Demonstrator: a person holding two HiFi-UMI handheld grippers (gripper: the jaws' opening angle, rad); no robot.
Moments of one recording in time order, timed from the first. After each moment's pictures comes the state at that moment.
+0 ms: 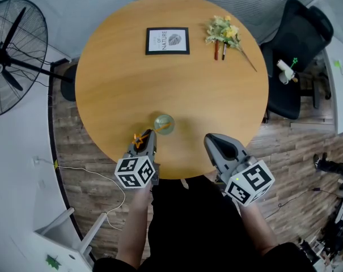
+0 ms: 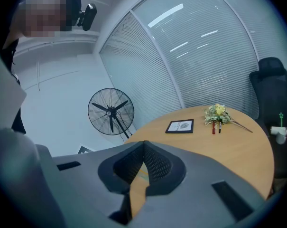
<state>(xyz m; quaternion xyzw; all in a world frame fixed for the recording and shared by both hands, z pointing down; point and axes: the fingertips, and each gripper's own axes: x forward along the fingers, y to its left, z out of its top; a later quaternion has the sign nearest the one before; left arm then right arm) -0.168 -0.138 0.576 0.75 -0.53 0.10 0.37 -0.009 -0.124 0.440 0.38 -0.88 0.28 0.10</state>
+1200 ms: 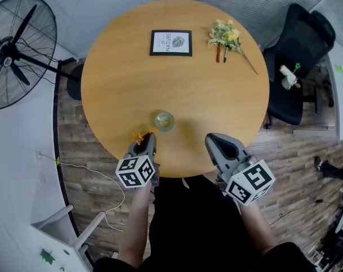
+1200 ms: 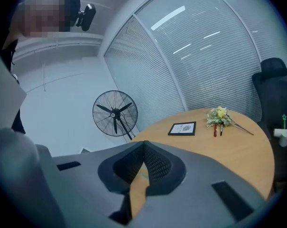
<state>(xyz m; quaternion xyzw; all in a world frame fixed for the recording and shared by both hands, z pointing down) -0.170 -0.115 0.578 0.73 -0.57 0.11 0.38 0.004 -0.113 0.430 0.36 -0.89 0.27 0.08</state>
